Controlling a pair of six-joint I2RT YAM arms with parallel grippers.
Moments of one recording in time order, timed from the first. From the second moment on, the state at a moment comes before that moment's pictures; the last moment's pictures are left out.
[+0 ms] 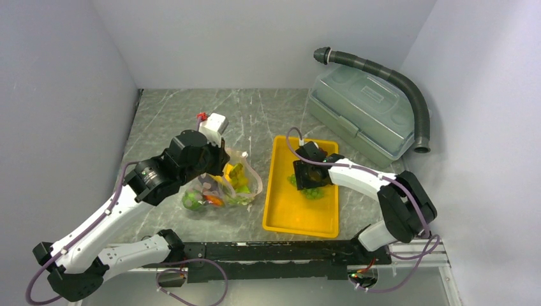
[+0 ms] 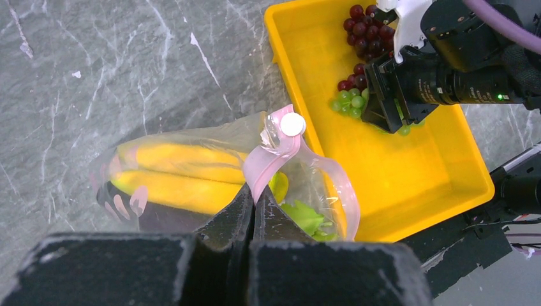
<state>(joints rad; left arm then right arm) -0.80 0.95 1.18 -0.74 -0.20 -0.32 0.62 1.48 0.81 -0.47 0.13 0.43</state>
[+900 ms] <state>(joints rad) -0.80 0.95 1.17 -0.74 -0.20 -0.32 0.67 1.14 0.86 -0.58 0.12 0.45</state>
